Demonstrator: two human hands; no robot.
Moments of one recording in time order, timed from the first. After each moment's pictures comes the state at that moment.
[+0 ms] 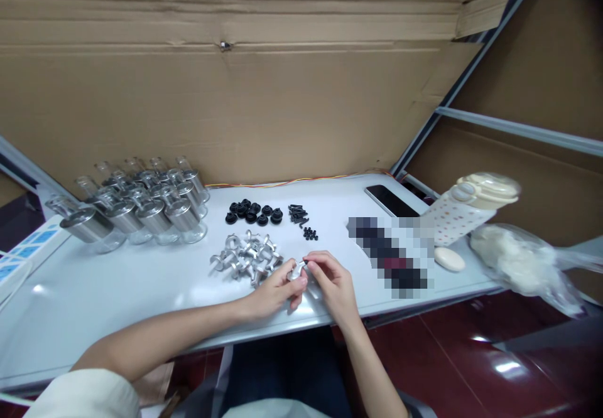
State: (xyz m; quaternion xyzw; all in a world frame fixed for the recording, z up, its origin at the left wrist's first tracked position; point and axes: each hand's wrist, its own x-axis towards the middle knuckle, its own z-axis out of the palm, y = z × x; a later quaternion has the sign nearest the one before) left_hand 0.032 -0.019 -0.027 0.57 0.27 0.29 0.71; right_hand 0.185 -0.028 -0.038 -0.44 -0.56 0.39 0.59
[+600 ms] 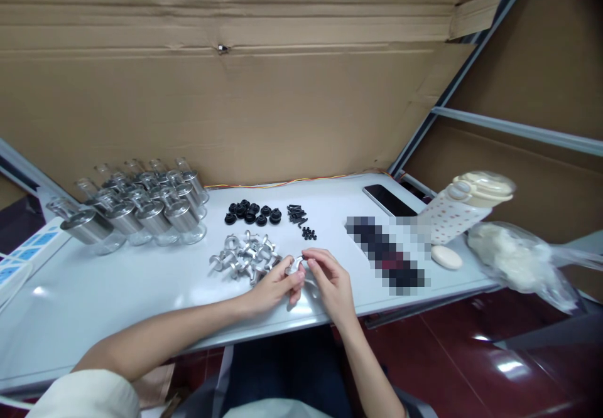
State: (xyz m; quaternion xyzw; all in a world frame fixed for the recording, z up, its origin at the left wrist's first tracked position) left_hand 0.034 -0.015 -0.033 0.53 0.29 0.30 0.74; right_hand 0.181 -0.031 -0.034 -0.47 -0.55 0.36 0.59
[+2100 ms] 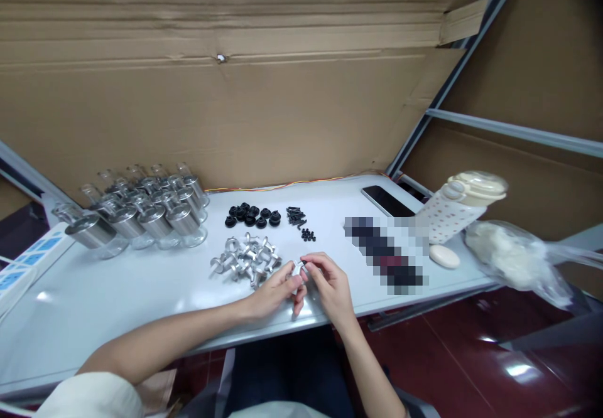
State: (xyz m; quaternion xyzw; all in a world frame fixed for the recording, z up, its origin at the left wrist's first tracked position) left_hand 0.033 -0.020 -0.029 0.54 0.25 0.29 0.74; right_hand 0.182 -0.031 -0.037 -0.46 -0.57 0.35 0.58
